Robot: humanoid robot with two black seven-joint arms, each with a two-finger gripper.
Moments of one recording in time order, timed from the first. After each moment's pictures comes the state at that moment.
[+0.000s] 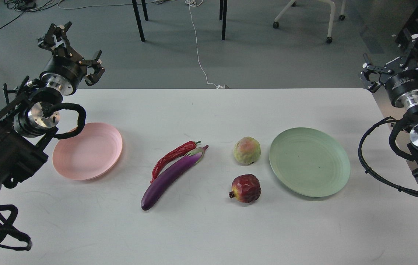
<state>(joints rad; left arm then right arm) -0.83 0.34 -0.81 -0.61 -0.05 -0.25 -0.24 0.70 -0.39 1.09 0.57 -0.05 0.45 0.22</state>
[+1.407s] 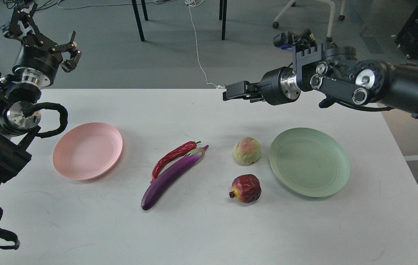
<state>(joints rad) -0.82 0.41 -0.86 -0.62 -0.06 -0.35 -0.38 1.54 -0.14 -0.59 0.77 -0.71 0.46 0.23</state>
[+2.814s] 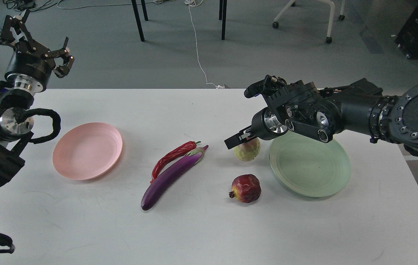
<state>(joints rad) -0.78 0.44 -0.87 -0.61 -0.06 -0.36 -0.38 1.51 -0.04 -0.76 0.72 -0.79 0.42 0.24</state>
